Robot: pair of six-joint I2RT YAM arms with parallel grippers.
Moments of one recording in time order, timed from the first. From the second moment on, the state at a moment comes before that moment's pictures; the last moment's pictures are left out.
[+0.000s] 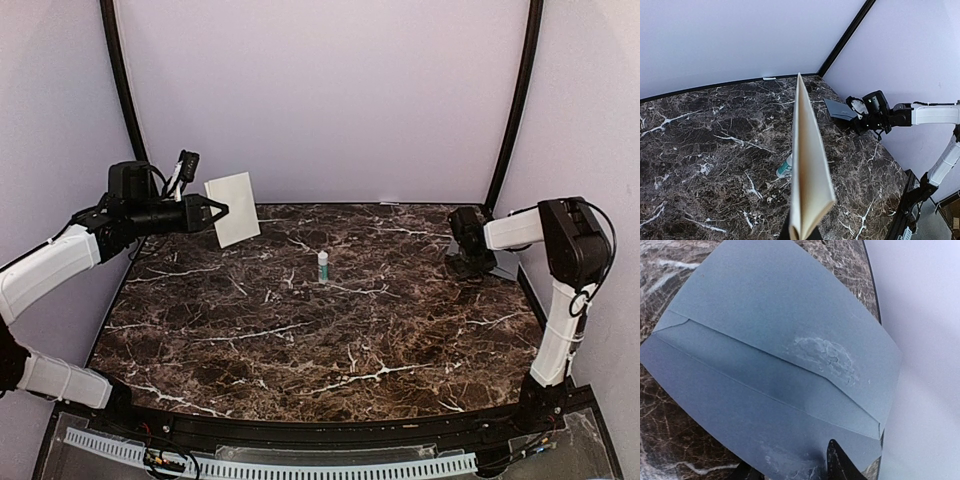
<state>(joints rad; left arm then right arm) -0.30 1.22 1.00 -0.15 0.56 -0.30 0.21 1.93 1.13 -0.33 0.59 -0.03</state>
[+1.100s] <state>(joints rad) -0.29 1.27 1.00 -0.15 0.62 -0.32 0.45 1.63 1.25 -0.92 -0.25 0.35</state>
